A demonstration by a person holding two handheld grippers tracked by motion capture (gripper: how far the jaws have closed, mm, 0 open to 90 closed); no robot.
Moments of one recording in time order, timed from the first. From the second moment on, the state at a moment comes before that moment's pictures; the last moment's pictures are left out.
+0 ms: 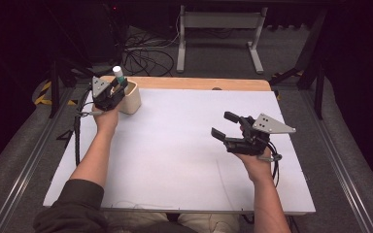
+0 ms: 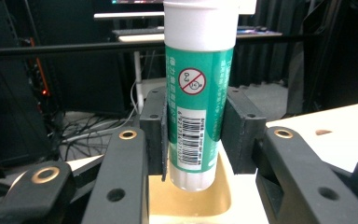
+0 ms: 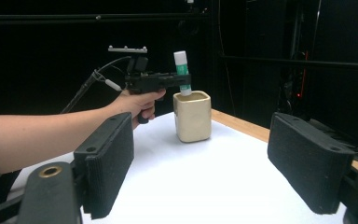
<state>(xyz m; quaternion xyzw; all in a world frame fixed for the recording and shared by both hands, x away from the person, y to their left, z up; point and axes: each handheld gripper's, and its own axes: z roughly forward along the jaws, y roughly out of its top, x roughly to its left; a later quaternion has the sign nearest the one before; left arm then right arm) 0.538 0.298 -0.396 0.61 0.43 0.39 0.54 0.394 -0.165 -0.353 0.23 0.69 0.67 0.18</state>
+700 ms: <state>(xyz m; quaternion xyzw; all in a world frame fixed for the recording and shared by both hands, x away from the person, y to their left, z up) 0.549 0.297 -0.412 0.61 0.45 0.38 0.52 0.394 -0.166 -0.353 0.23 0.68 0.67 0.19</state>
